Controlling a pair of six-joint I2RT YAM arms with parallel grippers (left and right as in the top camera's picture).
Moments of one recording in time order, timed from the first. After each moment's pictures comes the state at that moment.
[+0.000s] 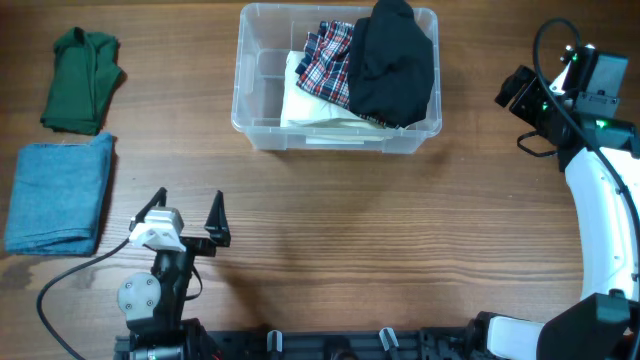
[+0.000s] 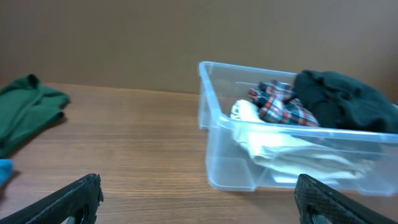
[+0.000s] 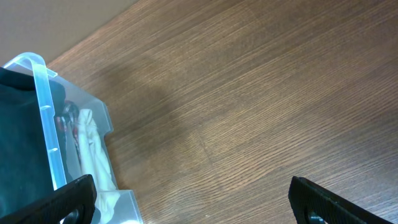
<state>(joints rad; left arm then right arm) 0.14 0.01 0.01 -0.05 0.29 -0.14 -0.21 1.47 1.22 -0.59 -0.02 0.36</state>
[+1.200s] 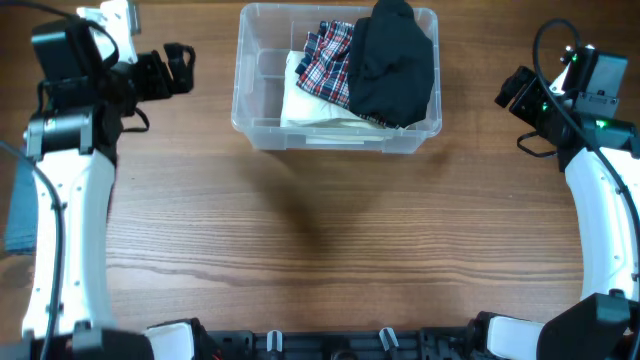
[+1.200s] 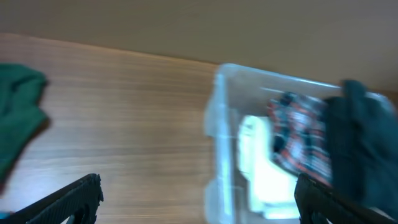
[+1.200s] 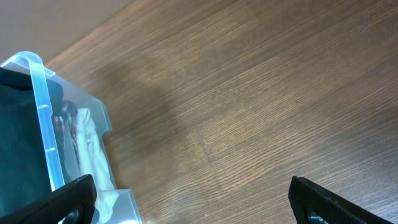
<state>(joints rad) 0.14 1.47 1.42 -0.60 0.30 -0.10 -0.21 1.47 1.22 -0.59 -0.01 0.36</state>
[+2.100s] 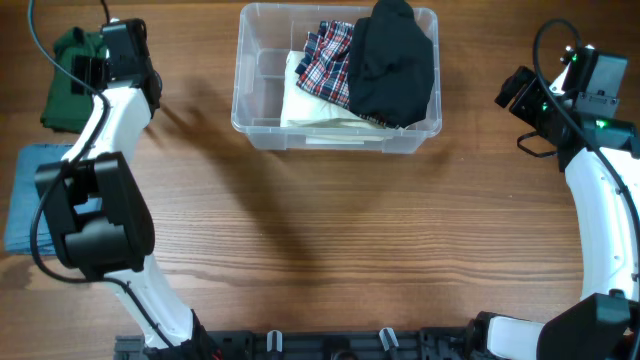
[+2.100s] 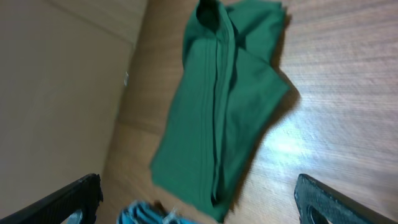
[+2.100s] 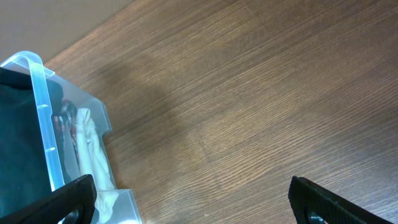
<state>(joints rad) 0.15 2.04 1.46 -0.19 -0.67 0.38 -0.21 1.47 1.22 -0.59 -0.01 0.36</state>
